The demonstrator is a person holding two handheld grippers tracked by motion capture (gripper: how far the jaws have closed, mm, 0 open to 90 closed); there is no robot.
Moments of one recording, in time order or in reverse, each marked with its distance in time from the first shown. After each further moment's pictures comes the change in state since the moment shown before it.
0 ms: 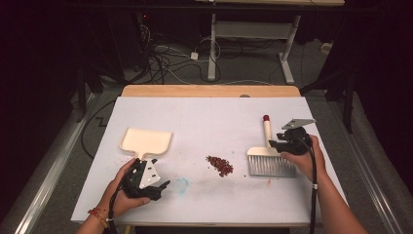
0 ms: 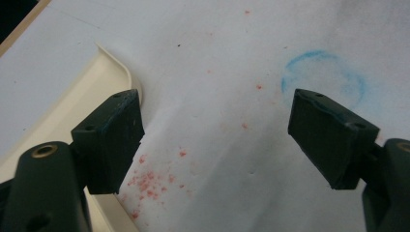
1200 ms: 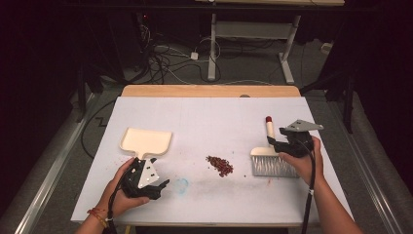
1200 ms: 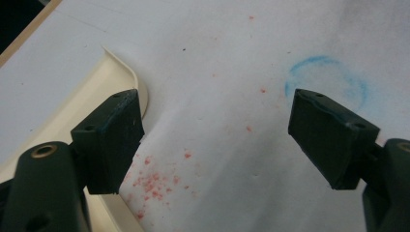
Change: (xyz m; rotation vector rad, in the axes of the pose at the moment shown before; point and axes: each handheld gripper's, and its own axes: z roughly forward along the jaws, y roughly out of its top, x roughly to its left) left arm 0.002 0.001 -0.003 -0.024 0.012 -0.011; right arm 0.016 -0.002 -0.026 -0.225 -0.067 0.005
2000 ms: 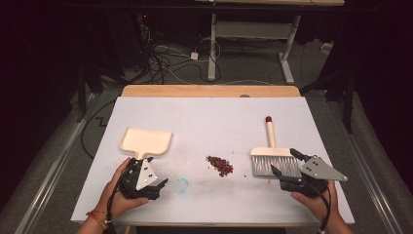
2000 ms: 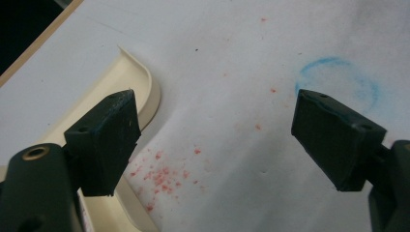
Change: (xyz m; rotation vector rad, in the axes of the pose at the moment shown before) left arm -0.002 -0.004 -0.004 -0.018 0.042 -0.015; right arm 0.056 -0.049 -0.072 -0.210 -0.018 -0.096
